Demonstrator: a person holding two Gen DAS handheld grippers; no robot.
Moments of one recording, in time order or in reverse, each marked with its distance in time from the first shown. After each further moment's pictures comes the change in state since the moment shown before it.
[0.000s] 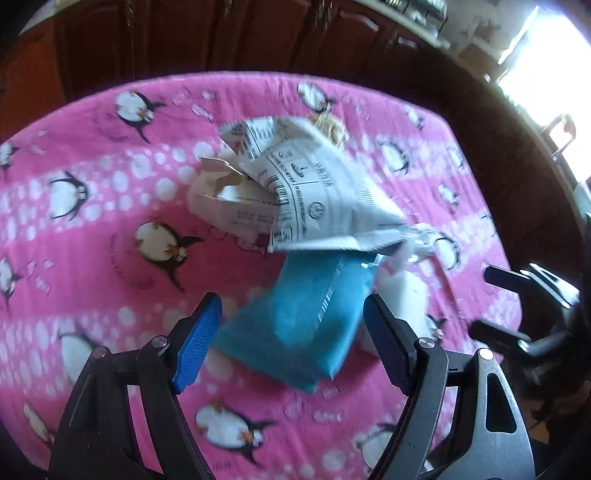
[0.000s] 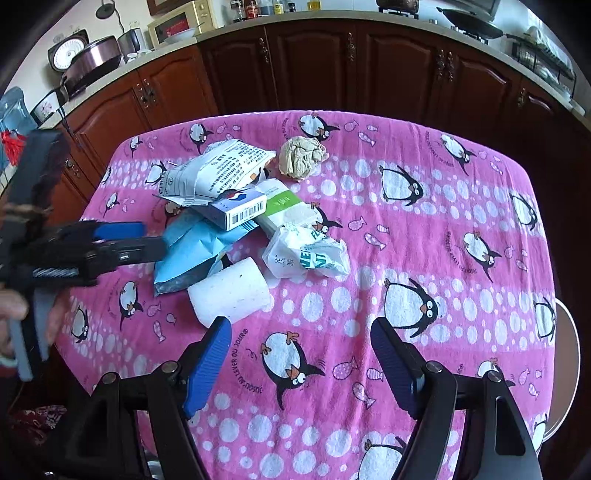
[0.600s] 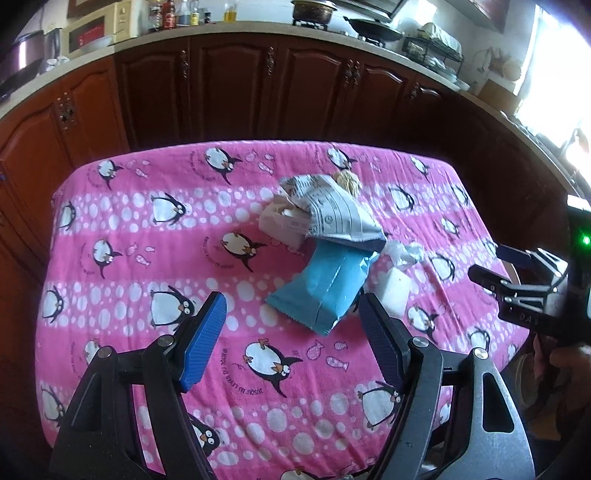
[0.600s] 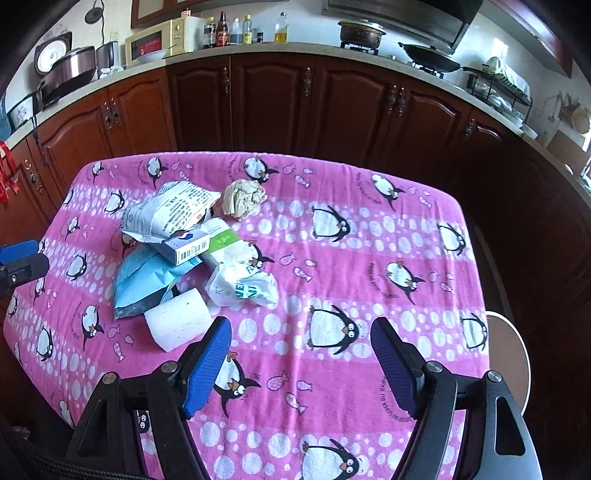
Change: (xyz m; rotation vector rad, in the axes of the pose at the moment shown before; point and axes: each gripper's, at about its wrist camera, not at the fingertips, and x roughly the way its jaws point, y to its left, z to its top) left arm -0.107 -0.016 -0.064 -0.041 -0.255 0.168; right arm -0.039 -0.009 0.004 -0.001 -0.117 -0.234
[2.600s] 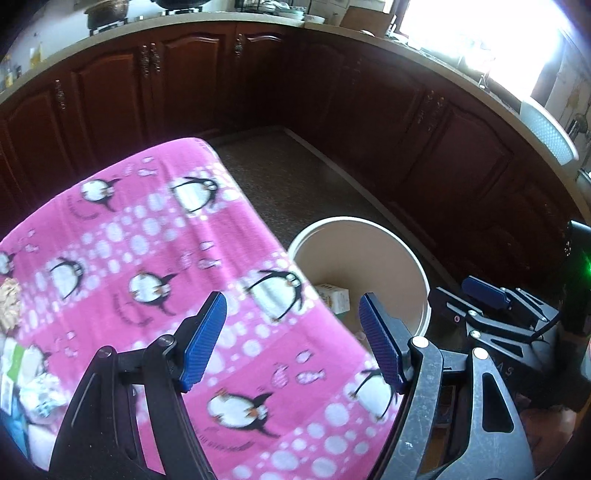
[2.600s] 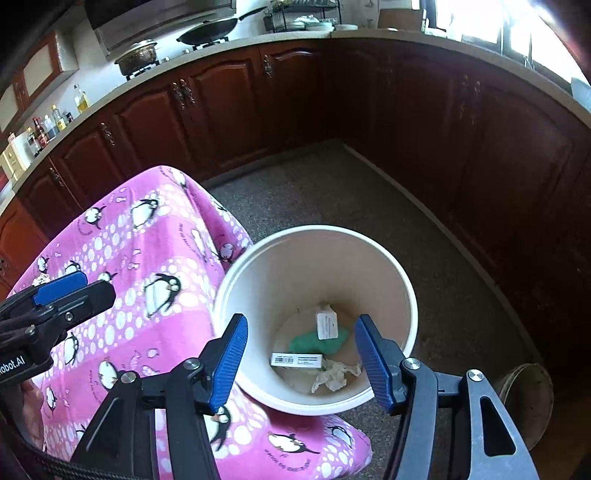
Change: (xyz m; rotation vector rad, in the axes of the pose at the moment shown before) left arm 0.146 -0.382 0.064 0.343 0.099 -0.303; right arm -0.031 -0.330 -0.129 0.581 0.022 -0.215
